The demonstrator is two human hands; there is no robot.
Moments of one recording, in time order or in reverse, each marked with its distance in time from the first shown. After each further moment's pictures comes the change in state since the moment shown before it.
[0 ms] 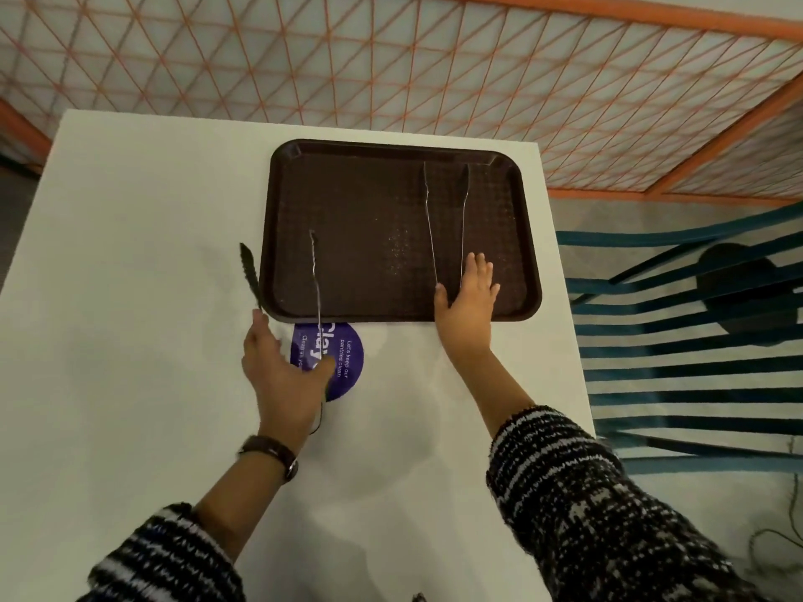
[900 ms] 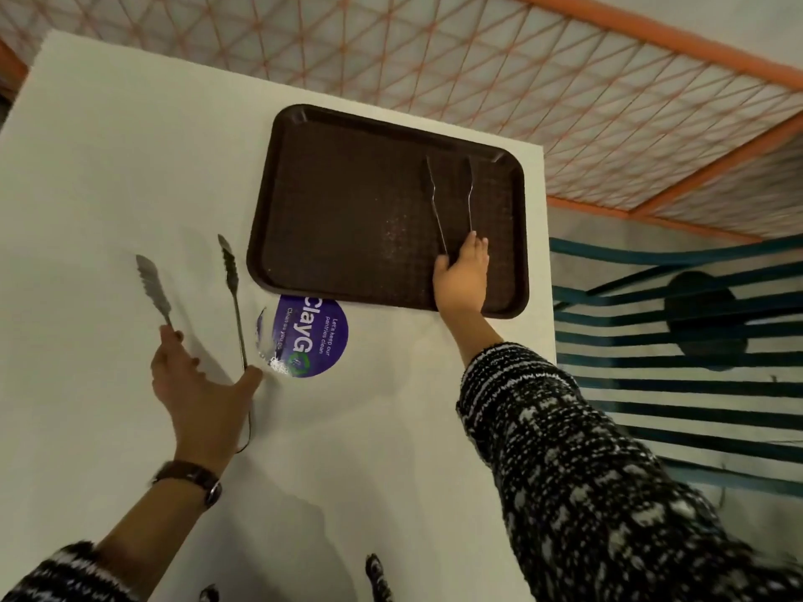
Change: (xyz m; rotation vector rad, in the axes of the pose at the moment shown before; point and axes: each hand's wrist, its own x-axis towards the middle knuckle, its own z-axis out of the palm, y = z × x) left_hand -0.039 -0.069 -0.064 0.053 0.168 -0.146; right_hand 0.022 -0.009 0.018 -0.079 -0.069 -0.012
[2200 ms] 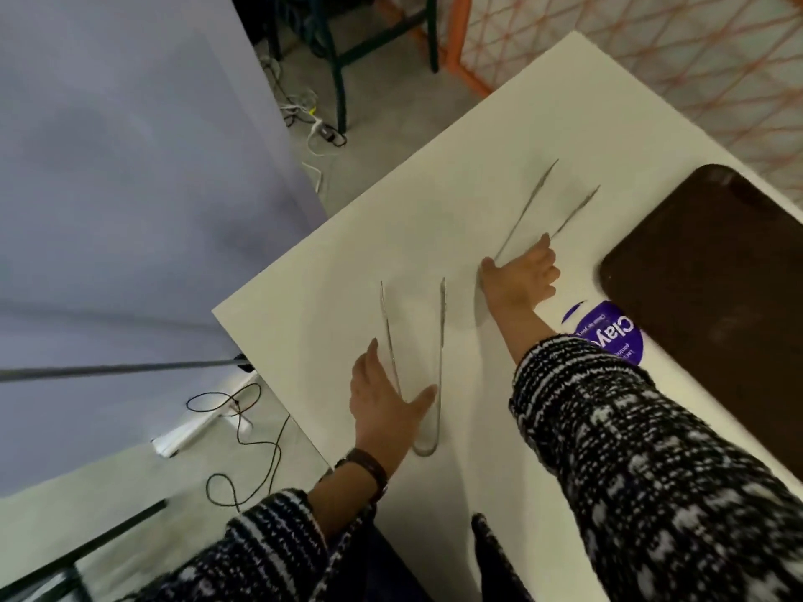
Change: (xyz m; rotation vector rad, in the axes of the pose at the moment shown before) left_hand -0.096 -0.106 -0.074 -0.093 0.141 -0.429; right_hand -0.191 -0.221 0.148 -0.140 -0.325 -0.270
